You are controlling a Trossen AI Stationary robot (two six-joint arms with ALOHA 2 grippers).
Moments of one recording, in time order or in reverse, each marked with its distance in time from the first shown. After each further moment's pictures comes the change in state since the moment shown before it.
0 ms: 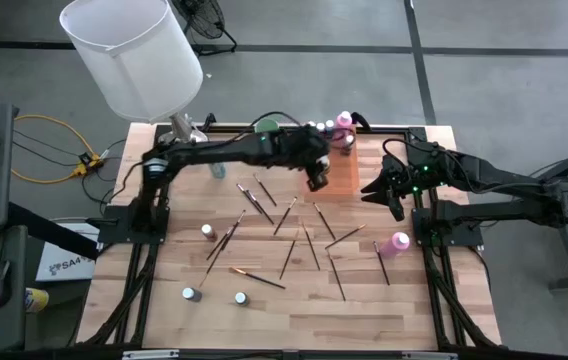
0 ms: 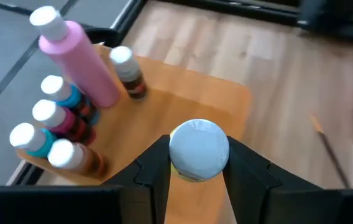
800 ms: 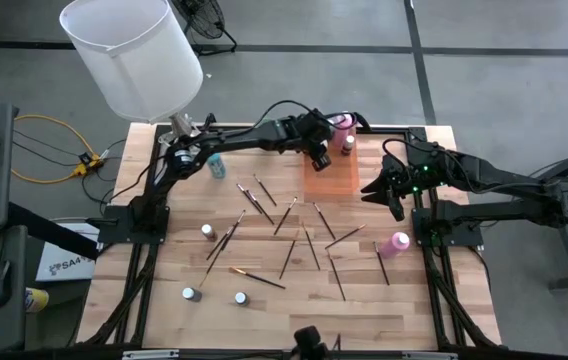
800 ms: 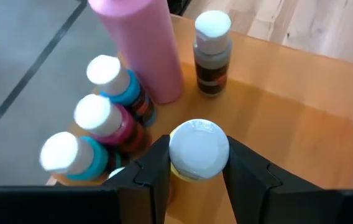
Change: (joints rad) left arm 0.151 0.231 0.114 0.072 -0.005 0.098; right arm 0.000 0.000 0.000 0.000 0.000 0.000
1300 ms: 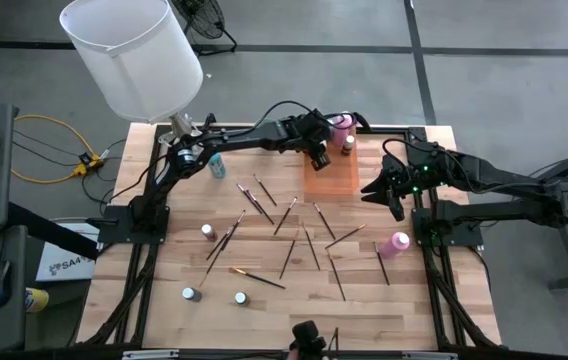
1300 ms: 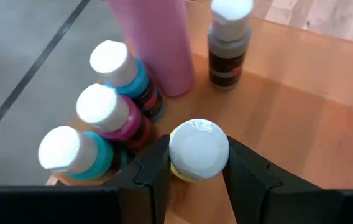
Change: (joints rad) left arm 0.021 0.021 0.000 0.012 -0.012 0.007; right arm 0.000 0.000 0.000 0.000 0.000 0.000
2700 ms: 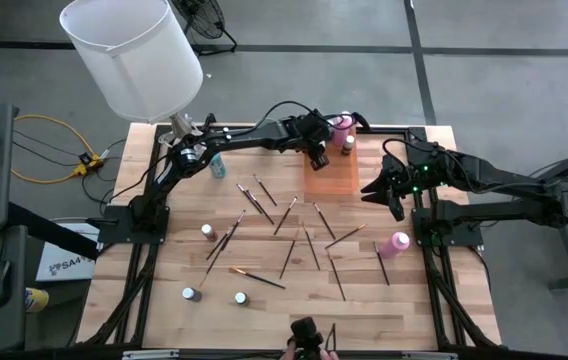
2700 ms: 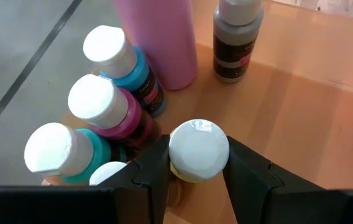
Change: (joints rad) left arm 0.016 0.036 0.001 -0.003 0.019 0.021; right arm 0.000 0.000 0.000 0.000 0.000 0.000
